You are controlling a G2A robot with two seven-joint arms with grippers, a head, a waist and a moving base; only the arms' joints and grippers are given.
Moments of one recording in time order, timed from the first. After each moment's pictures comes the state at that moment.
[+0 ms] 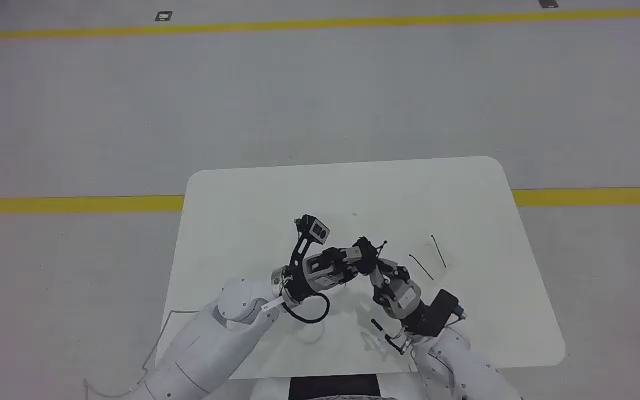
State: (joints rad) left arm 1.42 -1.16 -0.90 -1.71 -0.76 -0.34 -0.74; right arm -1.74 -1.14 1.04 -1.63 -1.37 -0.32 -0.94
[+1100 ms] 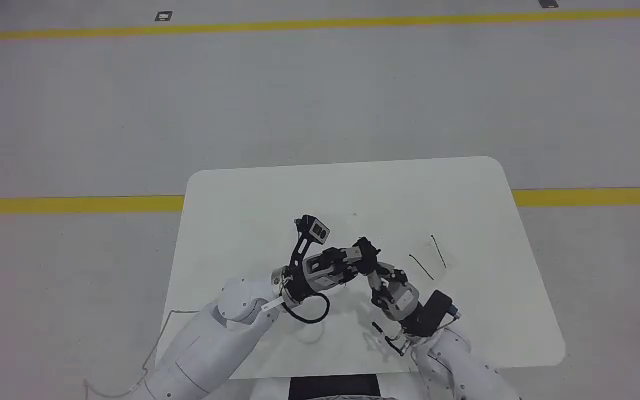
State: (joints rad) left arm 1.42 -1.16 -0.90 -1.71 -0.76 -0.34 -0.74; right arm -1.74 -1.14 1.05 -1.58 -1.38 -0.33 -0.92
